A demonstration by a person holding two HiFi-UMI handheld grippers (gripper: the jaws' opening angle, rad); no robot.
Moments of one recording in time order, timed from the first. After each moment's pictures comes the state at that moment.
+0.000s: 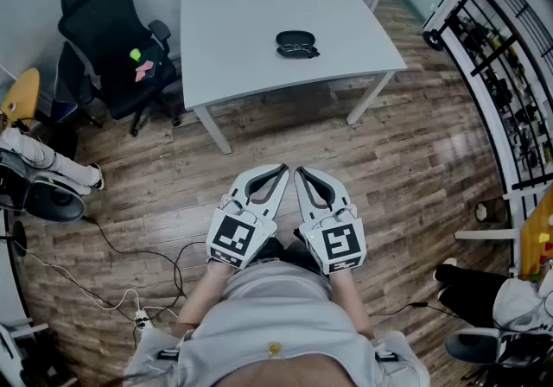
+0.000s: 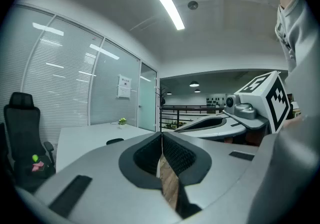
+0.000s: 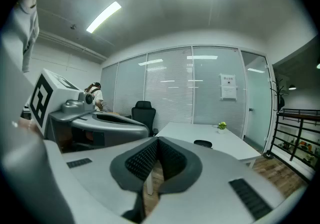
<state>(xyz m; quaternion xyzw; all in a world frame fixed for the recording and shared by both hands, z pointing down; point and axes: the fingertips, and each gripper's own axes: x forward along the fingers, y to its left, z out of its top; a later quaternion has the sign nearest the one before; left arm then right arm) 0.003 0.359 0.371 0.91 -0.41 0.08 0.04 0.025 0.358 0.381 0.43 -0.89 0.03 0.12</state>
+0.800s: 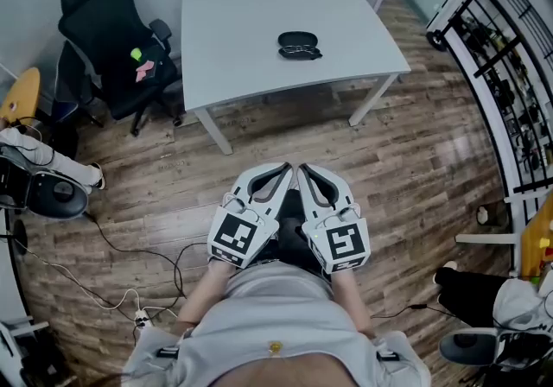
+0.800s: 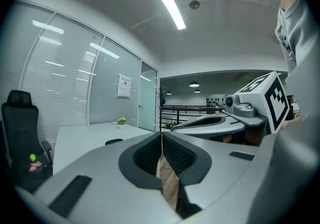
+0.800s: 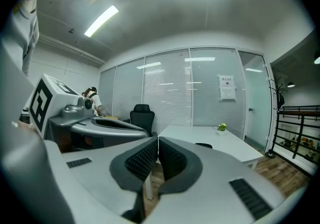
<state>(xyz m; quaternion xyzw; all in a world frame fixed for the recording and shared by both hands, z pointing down) 0.013 0.340 0.373 0.91 -0.41 0.07 0.05 0.033 0.337 0.376 0.43 -0.90 0.02 0.09</state>
